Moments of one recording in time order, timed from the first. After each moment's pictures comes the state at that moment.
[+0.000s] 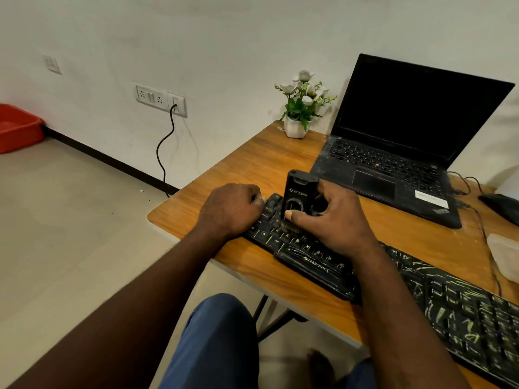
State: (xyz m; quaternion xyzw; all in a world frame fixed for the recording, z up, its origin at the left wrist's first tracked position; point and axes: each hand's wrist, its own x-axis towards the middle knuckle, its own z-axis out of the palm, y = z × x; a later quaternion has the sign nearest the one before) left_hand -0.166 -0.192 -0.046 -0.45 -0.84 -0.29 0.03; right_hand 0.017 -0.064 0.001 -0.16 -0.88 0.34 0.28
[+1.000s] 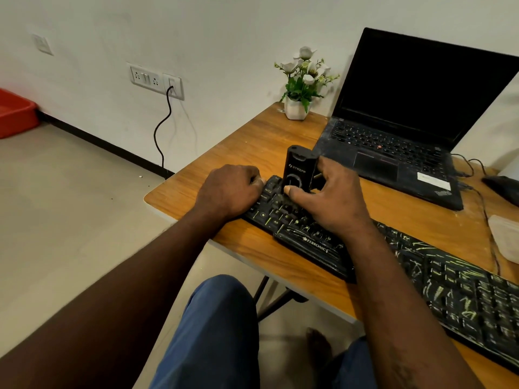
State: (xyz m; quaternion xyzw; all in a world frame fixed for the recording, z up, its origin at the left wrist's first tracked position) left_hand -0.165 -0.192 -0.044 -0.44 -0.85 -0.29 0.02; right_hand 0.011 -0.069 -0.002 -0.20 -0.88 0.30 0.31
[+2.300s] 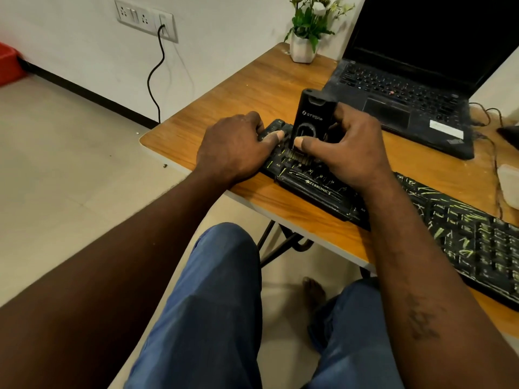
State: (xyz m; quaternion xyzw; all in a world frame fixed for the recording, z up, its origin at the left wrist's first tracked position) left_hand -0.131 -0.202 -0.054 -0.41 -0.86 -0.28 0.08; right_hand 0.035 -0.071 -0.007 -0.19 -0.88 0.31 0.31
